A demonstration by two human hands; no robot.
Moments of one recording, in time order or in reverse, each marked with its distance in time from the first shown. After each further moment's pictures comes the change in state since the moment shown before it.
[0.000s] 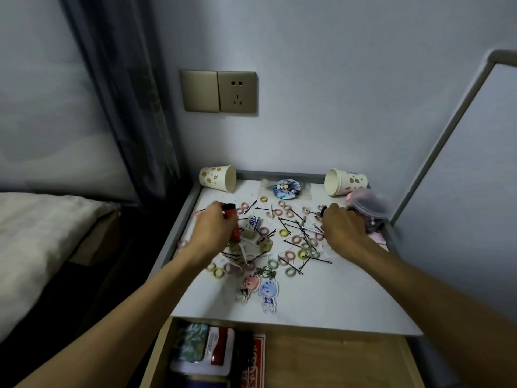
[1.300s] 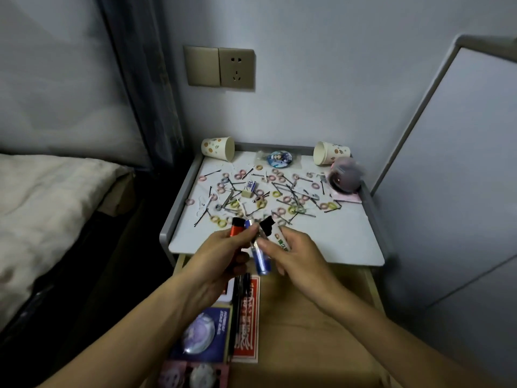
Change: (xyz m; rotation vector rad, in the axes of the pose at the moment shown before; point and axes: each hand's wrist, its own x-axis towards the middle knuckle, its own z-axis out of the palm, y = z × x) left_hand -0.163 -0.008 -0.013 -0.822 -0.461 -0.299; right_hand -0.222 -0.057 -0.059 1.383 -0.248 -0.300
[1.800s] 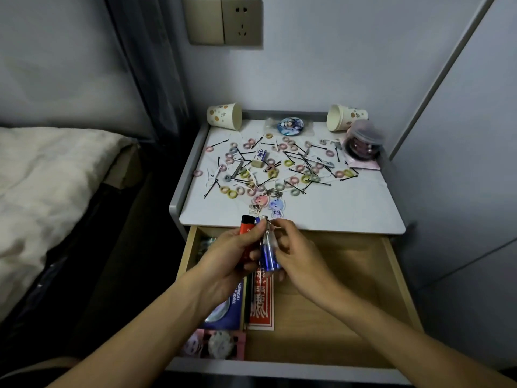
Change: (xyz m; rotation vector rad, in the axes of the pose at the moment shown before) left_hand -0.004 -0.046 -0.019 -0.186 -0.060 -0.118; right_hand -0.013 0.055 0.038 -0.069 0.026 0.224
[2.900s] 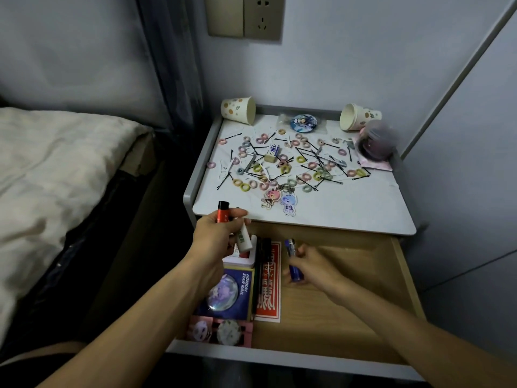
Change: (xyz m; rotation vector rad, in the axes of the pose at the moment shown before) left_hand -0.015 0.020 -0.017 0.198 0.470 0.189; right_hand 0.017 0.055 -0.003 0.052 -0.090 0.397
